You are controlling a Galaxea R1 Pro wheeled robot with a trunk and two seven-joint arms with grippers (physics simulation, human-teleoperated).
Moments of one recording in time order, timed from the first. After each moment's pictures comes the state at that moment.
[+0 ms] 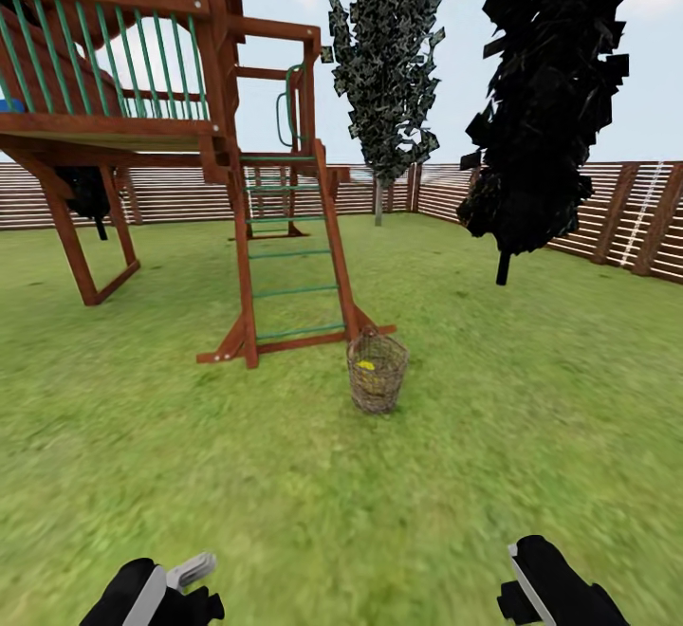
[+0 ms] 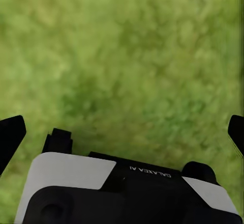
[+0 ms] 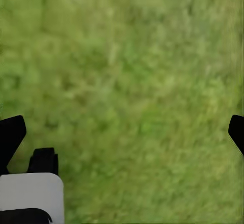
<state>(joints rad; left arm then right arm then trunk) -0.34 0.08 0.14 -0.70 0.37 0.87 0.08 -0.43 -0.16 0.10 -0.61 0.05 0.84 -0.04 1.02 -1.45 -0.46</state>
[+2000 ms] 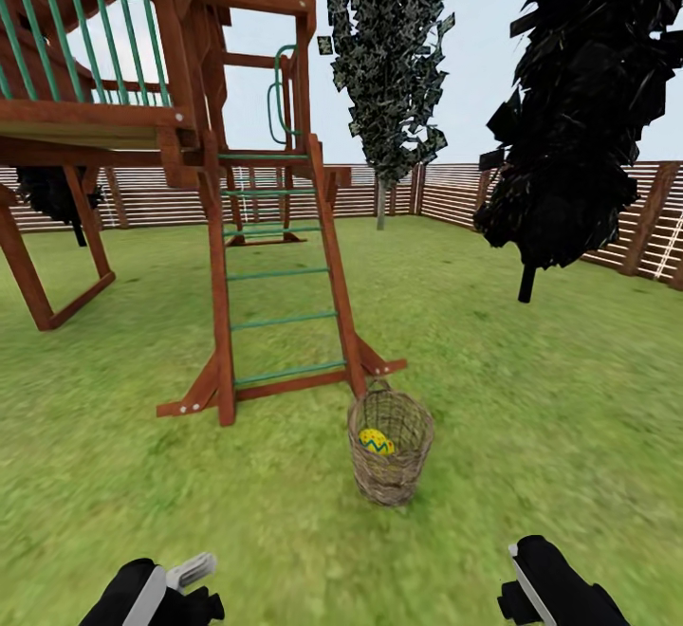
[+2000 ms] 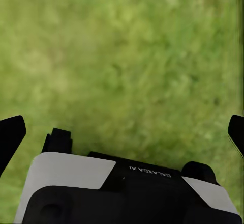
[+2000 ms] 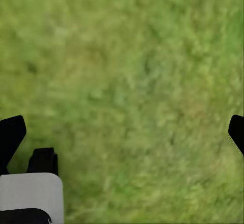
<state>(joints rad) -0.34 0.08 0.14 -0.70 0.37 0.87 0.08 -0.43 -0.16 0.10 -0.61 0.05 0.84 -0.04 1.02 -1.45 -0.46</state>
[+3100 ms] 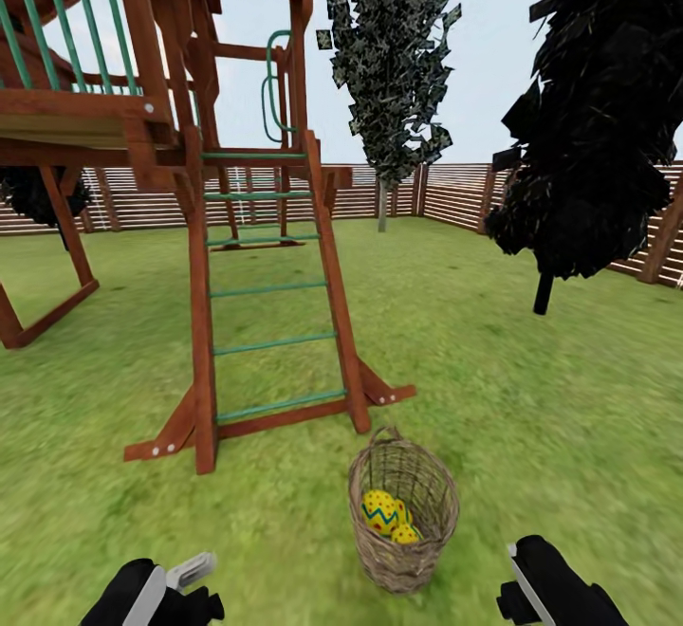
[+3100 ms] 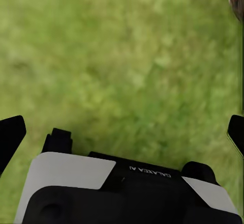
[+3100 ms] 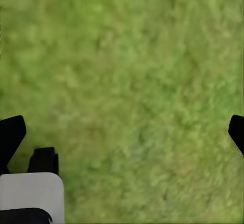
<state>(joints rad) -0.34 0.08 0.14 -0.70 0.37 0.87 0.08 -0.43 -0.16 0.10 -0.61 0.05 0.84 -0.04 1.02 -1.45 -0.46</state>
